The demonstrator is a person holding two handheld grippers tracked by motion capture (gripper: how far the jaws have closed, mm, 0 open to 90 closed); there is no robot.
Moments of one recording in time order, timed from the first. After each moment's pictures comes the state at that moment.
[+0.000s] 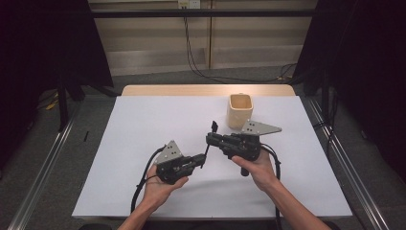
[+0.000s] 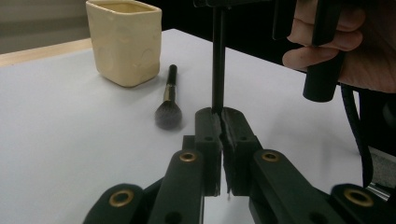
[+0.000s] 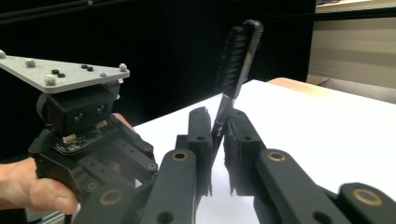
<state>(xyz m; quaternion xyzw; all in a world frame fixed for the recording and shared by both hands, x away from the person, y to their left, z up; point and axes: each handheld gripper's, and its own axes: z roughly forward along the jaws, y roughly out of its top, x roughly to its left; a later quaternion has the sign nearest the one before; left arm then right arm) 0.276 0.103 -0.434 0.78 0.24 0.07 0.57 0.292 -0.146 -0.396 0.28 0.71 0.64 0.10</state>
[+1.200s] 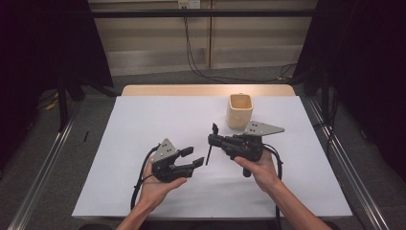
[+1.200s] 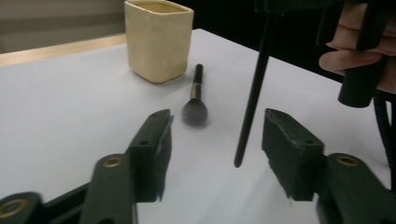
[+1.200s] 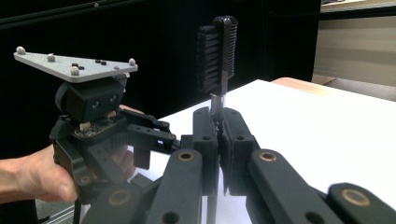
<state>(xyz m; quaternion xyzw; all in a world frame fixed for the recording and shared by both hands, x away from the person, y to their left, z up) 0.278 0.114 -0.430 0.77 0.30 0.11 0.56 0.290 -0.153 -0.396 0.28 0.70 0.65 0.09</state>
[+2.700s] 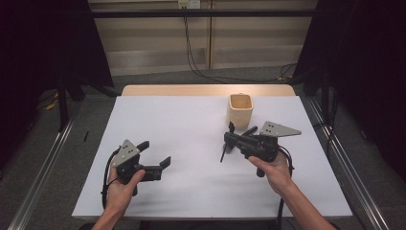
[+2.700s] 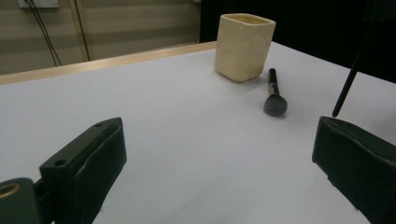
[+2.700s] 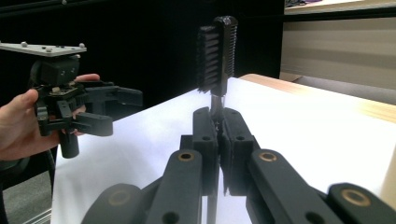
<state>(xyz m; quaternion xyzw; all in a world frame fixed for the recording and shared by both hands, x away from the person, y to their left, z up) 0.275 0.203 -0.429 0.74 0.35 0.20 0.54 0.284 -0.190 -0.398 0.31 0.70 0.63 0.13</state>
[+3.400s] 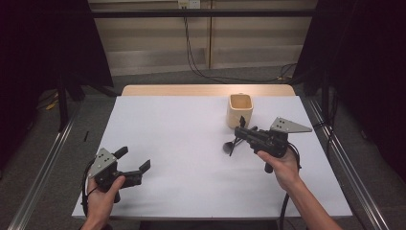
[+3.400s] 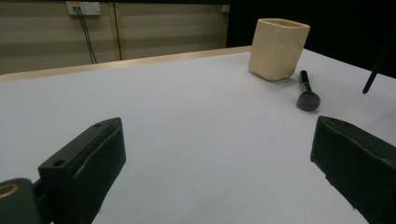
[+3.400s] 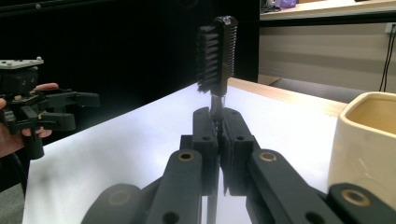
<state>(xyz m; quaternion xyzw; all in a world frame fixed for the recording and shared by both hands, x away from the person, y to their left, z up) 0.257 0.251 -0.438 0.71 0.38 0.23 0.55 0.291 -0.214 -0.394 0.34 0.69 0.62 0.16</state>
